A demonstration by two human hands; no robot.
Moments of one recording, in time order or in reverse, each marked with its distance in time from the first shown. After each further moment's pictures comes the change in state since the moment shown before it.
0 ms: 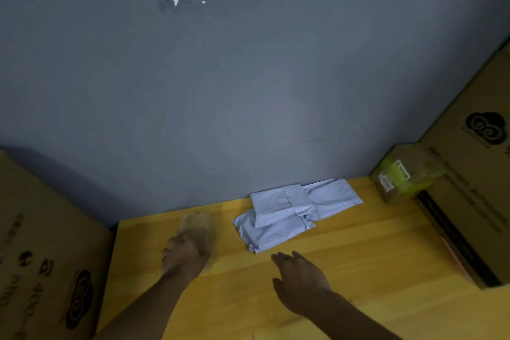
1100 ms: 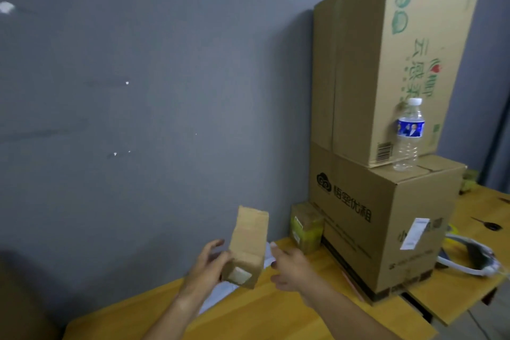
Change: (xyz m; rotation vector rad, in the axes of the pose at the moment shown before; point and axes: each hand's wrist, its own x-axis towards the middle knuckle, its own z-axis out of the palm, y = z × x) left_hand -0.370 0.222 -0.090 -1.132 -0.172 0.549; right_hand -0.276 0.161 -0.091 1.315 0.414 0.236
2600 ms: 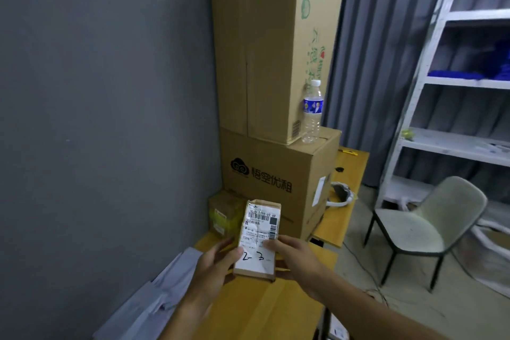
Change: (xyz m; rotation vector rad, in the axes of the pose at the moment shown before) left_hand 0.086 -0.001 0.053 -0.074 -0.703 0.021; right_hand -0.016 0.014 -0.014 0.352 0.394 -0.059
